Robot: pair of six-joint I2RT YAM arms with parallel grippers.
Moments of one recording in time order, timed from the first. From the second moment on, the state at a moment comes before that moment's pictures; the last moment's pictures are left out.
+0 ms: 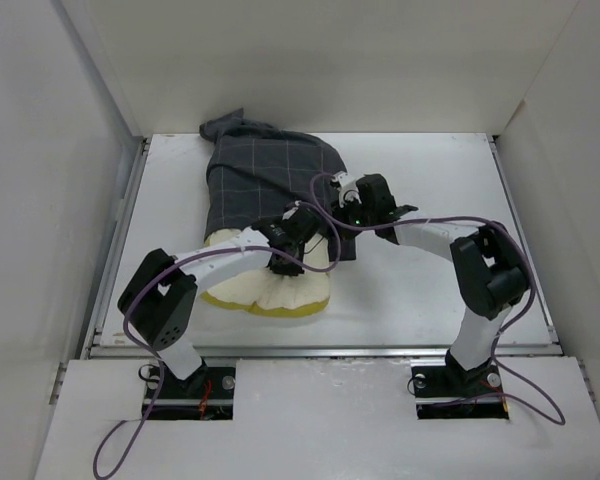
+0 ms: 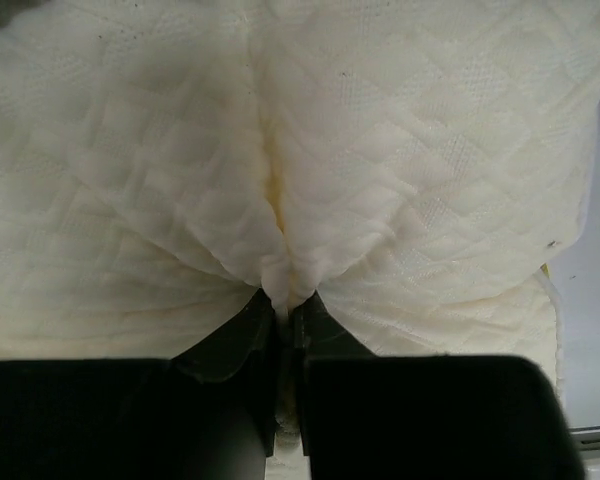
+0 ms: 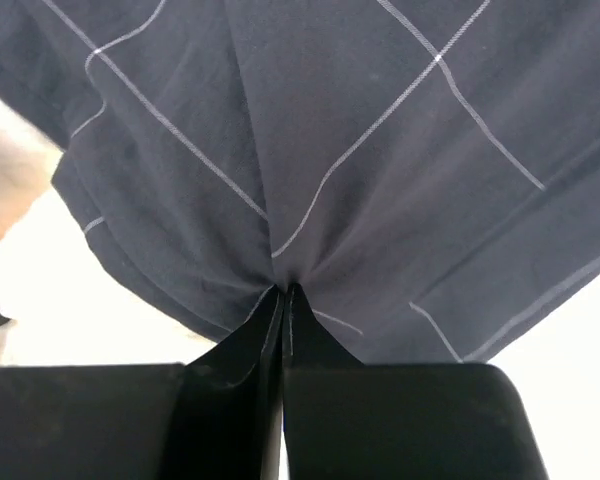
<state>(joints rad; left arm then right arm) -0.80 1.64 1.13 -0.69 -0.25 -0.60 0.50 1.81 1.13 -0.02 -0.39 0.03</state>
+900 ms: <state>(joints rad) -0.74 1.72 1.48 -0.66 -0.58 -0.83 0.60 1.21 1.09 -0.36 -0.38 0.08</state>
